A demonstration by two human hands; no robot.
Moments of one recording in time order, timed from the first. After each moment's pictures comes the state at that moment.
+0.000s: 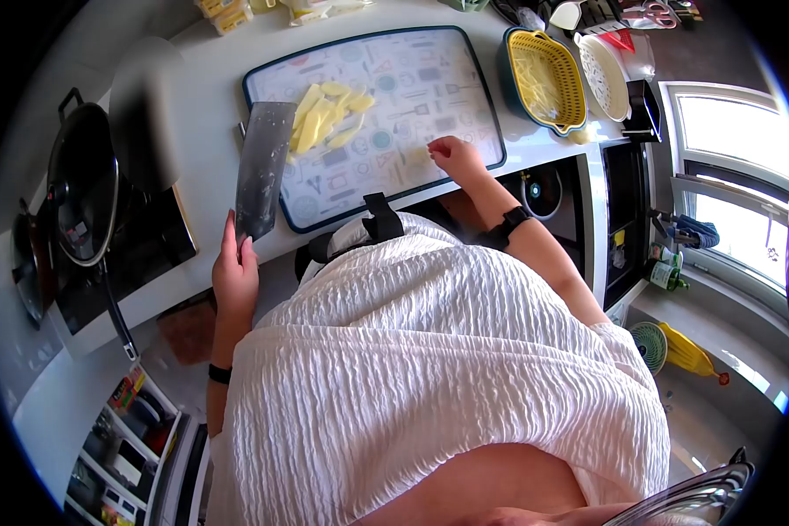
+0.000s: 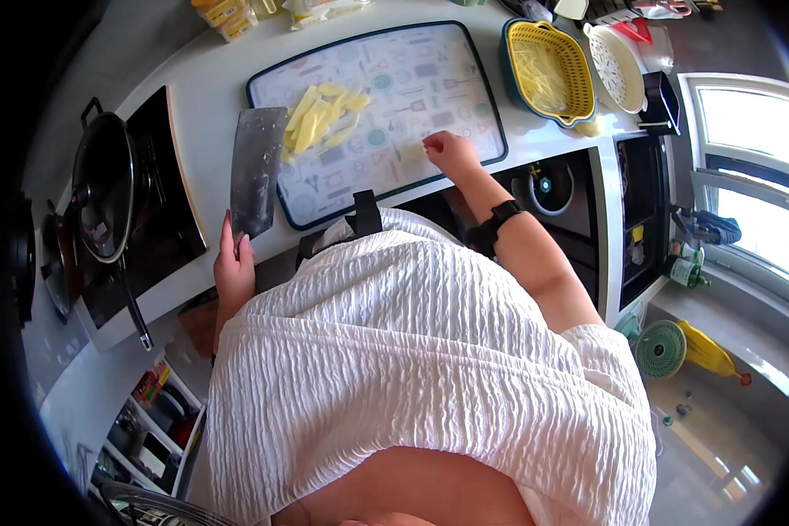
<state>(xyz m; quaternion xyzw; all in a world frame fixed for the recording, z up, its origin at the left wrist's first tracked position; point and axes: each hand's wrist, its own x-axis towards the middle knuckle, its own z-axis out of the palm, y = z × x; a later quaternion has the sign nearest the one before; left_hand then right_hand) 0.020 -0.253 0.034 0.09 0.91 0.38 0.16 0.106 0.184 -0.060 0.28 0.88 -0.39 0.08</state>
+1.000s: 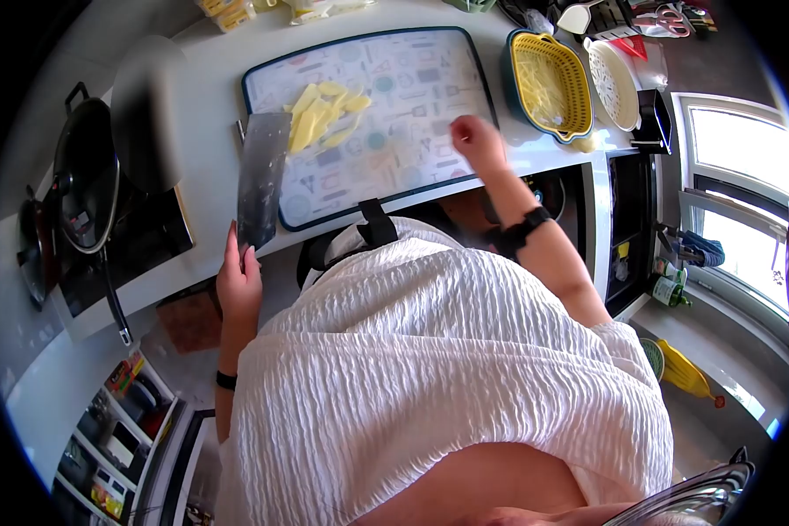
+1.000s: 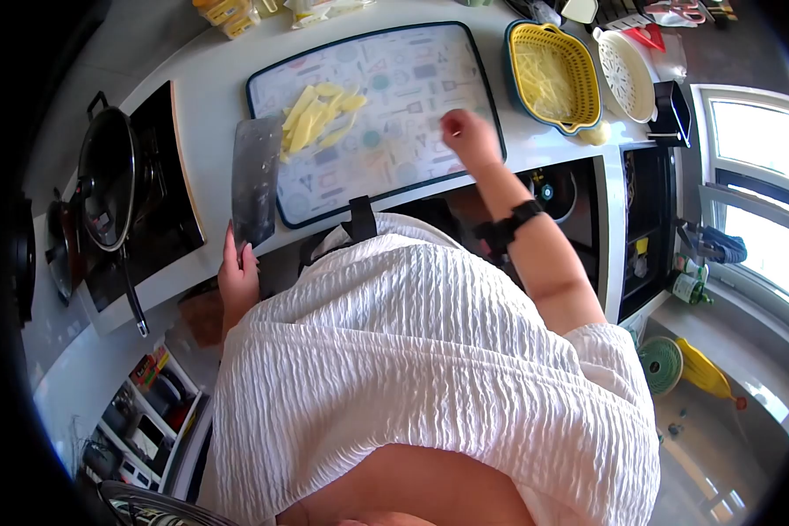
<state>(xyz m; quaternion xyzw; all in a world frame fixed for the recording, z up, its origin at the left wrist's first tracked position) 0.052 -0.243 0.031 0.07 0.92 0.37 0.12 0.093 0.218 -0.017 0.23 0.89 -0.38 -0.06</state>
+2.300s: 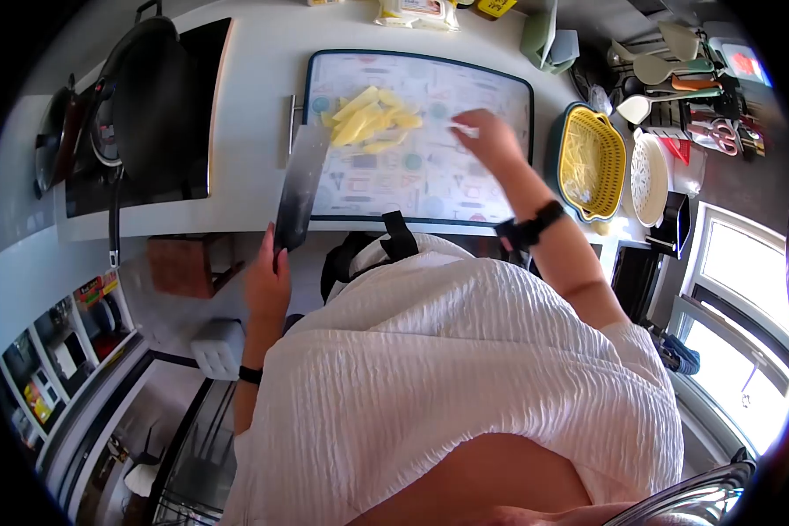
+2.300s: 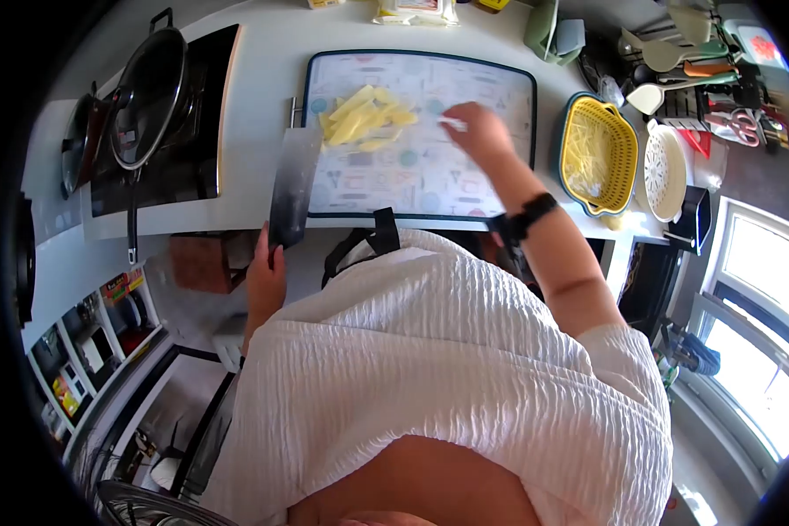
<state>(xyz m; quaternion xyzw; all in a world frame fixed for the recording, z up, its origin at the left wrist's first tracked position) 0.113 -0.207 0.042 -0.03 0.94 0.33 0.11 -0.020 0.213 0.006 0.00 0.96 -0.29 0.05</state>
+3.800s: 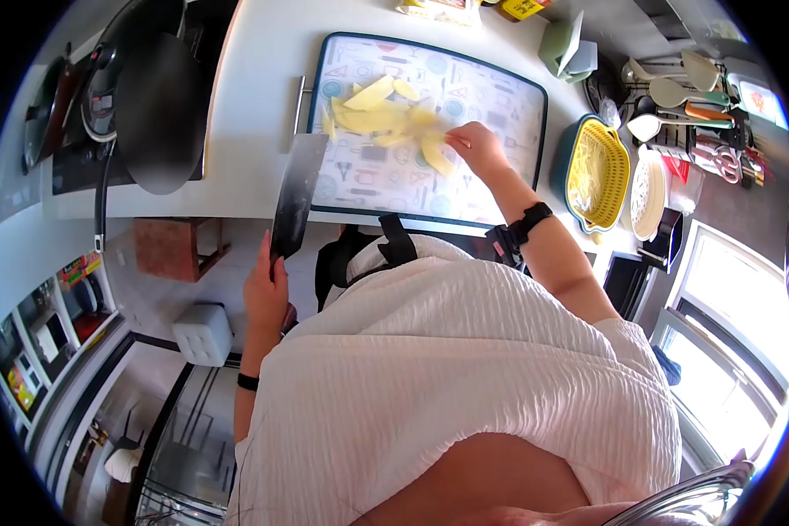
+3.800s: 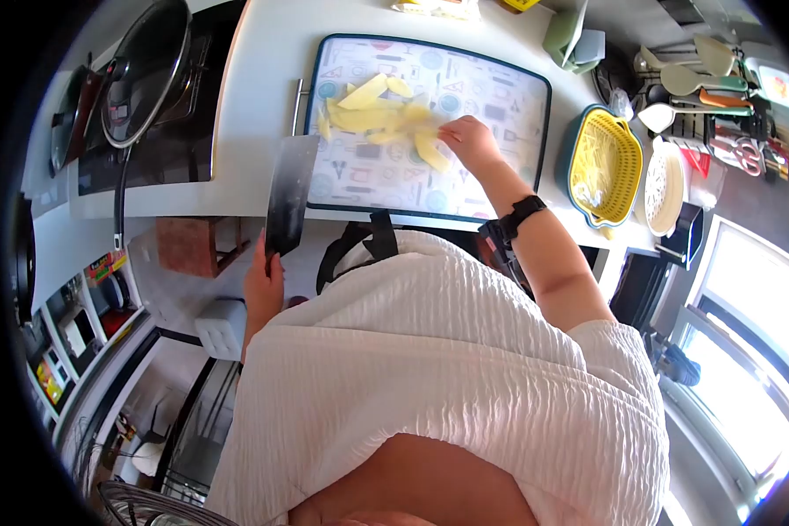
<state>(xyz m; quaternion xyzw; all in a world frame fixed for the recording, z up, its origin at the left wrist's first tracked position) 0.145 -0.222 0.025 -0.09 0.92 0.36 0.14 -0.014 0.202 -0.053 0.00 0.94 -0.32 0.15</state>
